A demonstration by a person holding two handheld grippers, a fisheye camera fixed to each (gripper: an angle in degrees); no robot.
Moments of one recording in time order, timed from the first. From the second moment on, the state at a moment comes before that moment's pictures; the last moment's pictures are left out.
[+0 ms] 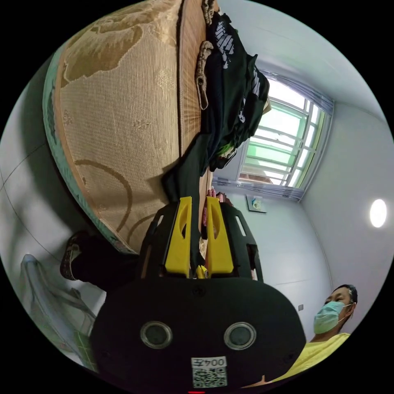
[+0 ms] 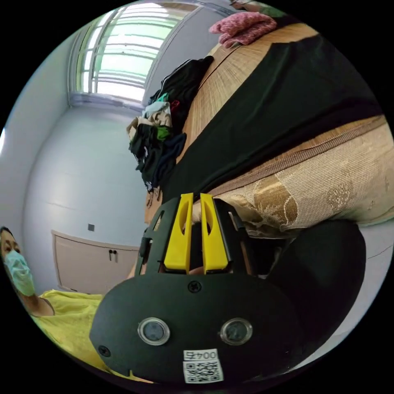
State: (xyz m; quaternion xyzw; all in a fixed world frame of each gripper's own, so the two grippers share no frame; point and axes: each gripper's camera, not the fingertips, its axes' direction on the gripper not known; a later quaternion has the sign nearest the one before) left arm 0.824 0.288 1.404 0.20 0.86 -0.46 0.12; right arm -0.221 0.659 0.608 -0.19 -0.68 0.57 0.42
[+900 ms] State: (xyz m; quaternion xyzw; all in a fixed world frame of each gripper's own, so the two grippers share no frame) left arm 0.884 0.322 1.455 0.16 0.86 -0.46 0.11; right arm -0.215 0.663 0.717 -0.27 -0.67 0.63 0.29
